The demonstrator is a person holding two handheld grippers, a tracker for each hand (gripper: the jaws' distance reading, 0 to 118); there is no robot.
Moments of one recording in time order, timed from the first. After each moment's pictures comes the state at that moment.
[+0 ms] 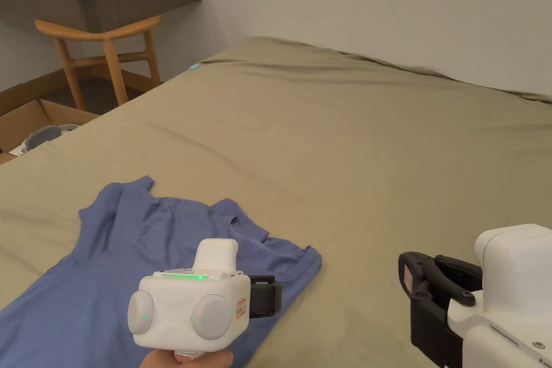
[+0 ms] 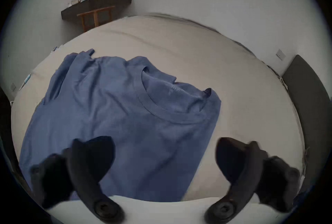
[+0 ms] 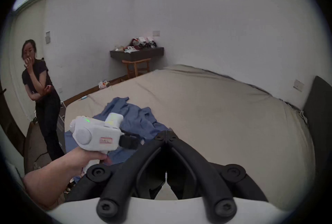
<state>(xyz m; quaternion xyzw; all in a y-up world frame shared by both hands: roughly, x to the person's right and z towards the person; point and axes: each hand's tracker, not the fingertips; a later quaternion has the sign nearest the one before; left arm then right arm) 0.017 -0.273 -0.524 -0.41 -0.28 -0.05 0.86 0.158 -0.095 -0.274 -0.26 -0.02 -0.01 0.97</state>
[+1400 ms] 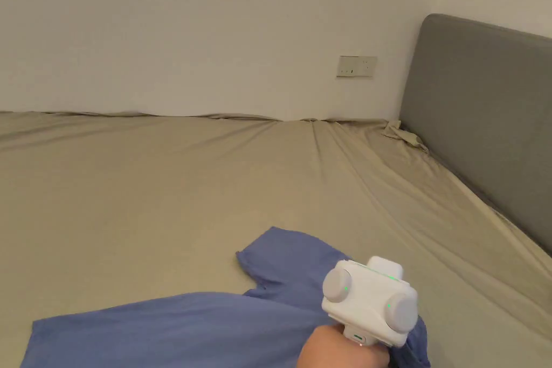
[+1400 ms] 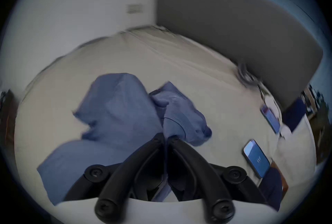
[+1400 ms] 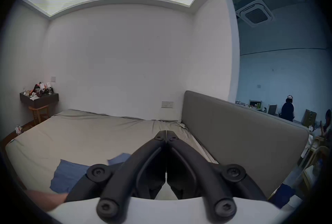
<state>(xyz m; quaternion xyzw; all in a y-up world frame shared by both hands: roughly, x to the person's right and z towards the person) 0.405 -0.189 0.014 -0.32 -0.66 -0.32 0.60 0.240 0.107 0.221 -0.06 -0.48 0.04 0.88</state>
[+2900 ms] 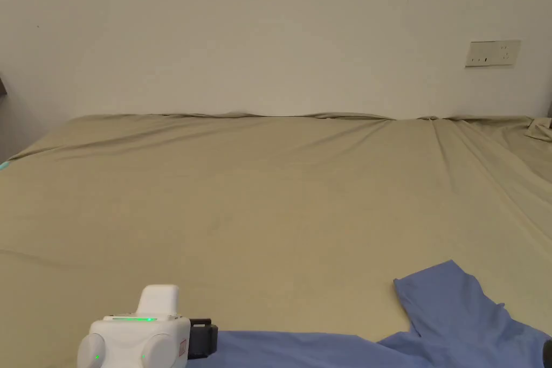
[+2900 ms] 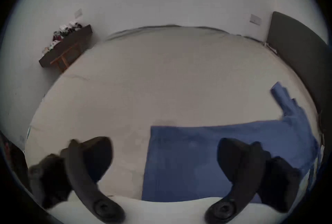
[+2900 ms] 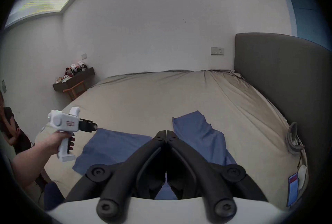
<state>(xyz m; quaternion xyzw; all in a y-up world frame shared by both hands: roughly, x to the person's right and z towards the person) 0.226 -0.261 -0.412 -0.37 -0.35 -0.22 0.83 0.342 -0.095 0.061 -0.20 -0.32 -0.12 0.92</state>
